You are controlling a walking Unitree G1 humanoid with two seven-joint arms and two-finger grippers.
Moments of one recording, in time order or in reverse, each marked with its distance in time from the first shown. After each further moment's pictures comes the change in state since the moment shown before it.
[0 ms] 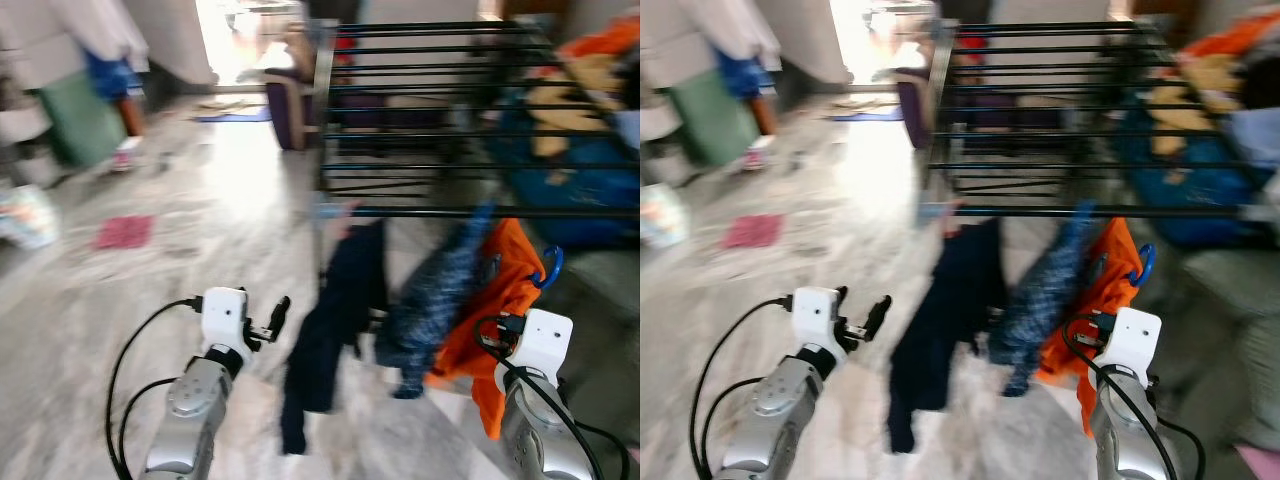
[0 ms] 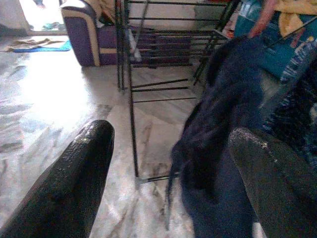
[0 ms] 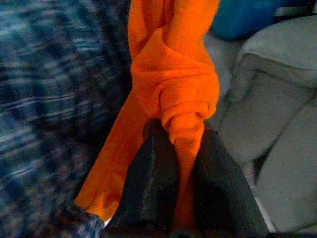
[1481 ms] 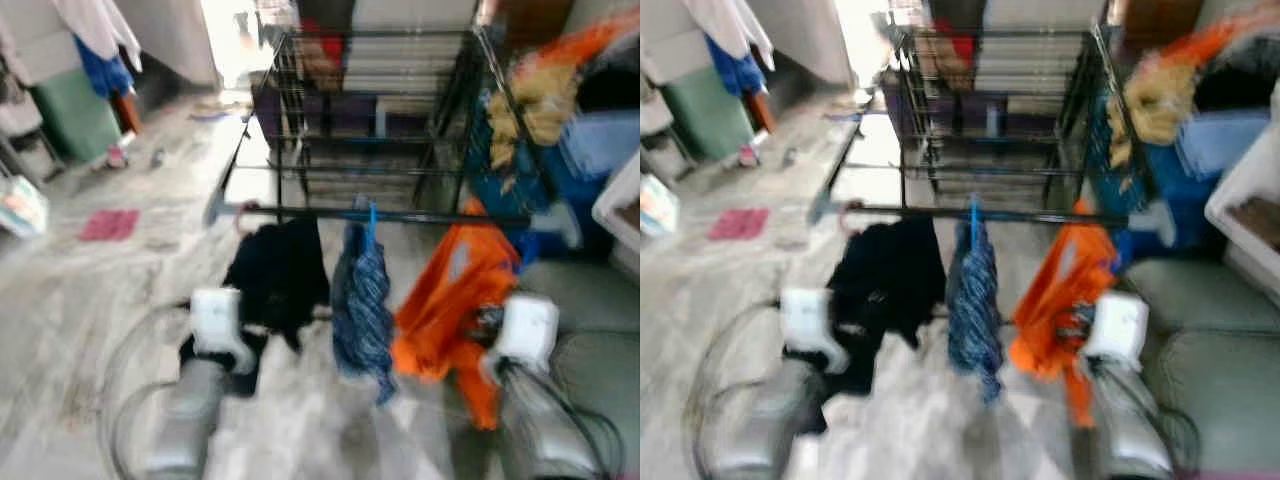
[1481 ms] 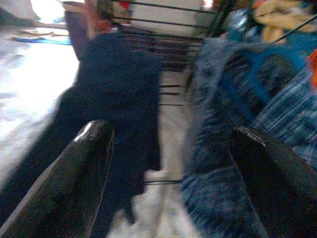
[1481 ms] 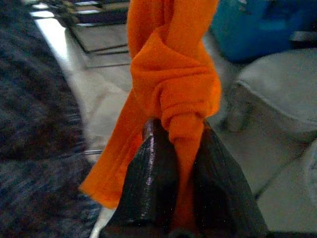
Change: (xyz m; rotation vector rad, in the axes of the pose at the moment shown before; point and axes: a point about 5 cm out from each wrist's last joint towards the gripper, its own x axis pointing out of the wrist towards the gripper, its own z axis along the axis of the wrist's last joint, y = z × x) left arm 0.002 -0.009 -0.001 -0.088 -0.014 -0.022; right arm 0.009 0.006 0.003 -0.038 0.004 0.142
